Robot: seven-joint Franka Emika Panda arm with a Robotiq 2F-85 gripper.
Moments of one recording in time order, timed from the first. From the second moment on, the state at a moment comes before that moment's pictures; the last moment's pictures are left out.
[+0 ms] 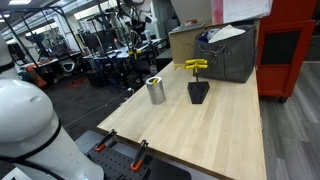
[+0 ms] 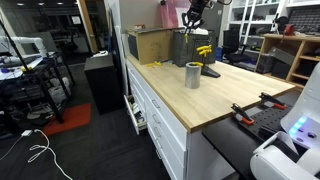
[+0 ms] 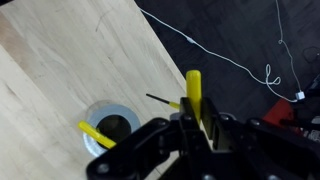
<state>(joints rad) 0.00 0.11 -0.01 -1.93 0.55 1.92 0.33</state>
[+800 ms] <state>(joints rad) -0.06 0.28 -0.04 -1.93 0.59 2.04 0.24</state>
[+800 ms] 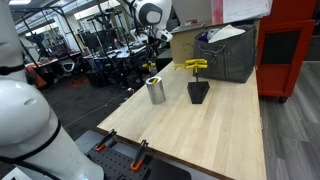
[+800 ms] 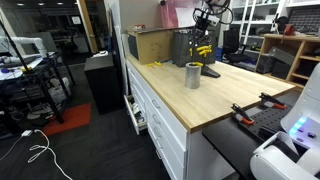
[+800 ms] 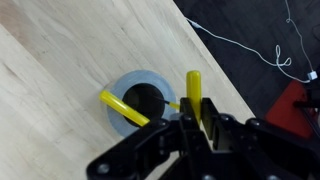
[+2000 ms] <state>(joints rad) -0.04 0.38 -0.01 -1.92 0.54 2.10 0.18</state>
